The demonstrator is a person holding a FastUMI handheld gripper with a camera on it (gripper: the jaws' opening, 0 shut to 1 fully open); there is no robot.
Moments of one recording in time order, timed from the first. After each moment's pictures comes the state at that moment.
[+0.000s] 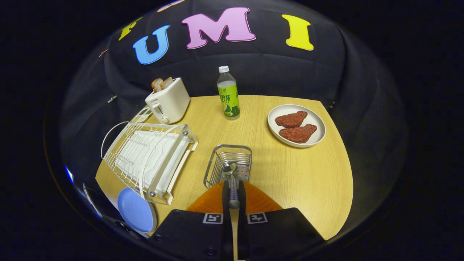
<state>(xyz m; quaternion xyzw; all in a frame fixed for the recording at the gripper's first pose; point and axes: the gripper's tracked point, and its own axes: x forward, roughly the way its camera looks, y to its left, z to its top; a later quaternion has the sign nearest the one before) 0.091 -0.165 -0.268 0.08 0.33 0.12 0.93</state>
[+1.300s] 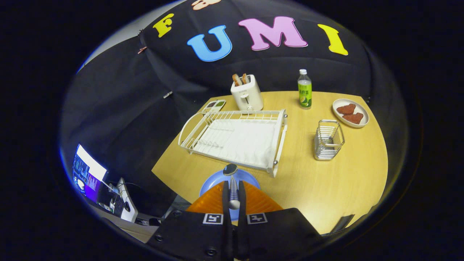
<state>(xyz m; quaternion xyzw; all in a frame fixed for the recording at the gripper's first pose) -0.101 0.051 -0.205 0.13 0.33 0.27 0.90</state>
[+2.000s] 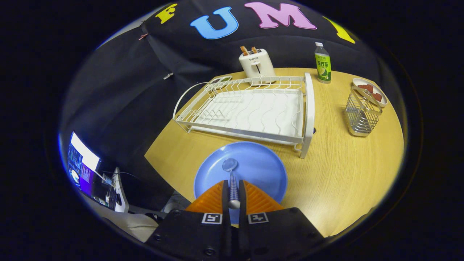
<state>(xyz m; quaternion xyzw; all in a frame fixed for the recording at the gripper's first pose) -0.098 0.116 -0.306 0.12 0.36 0.29 0.88</state>
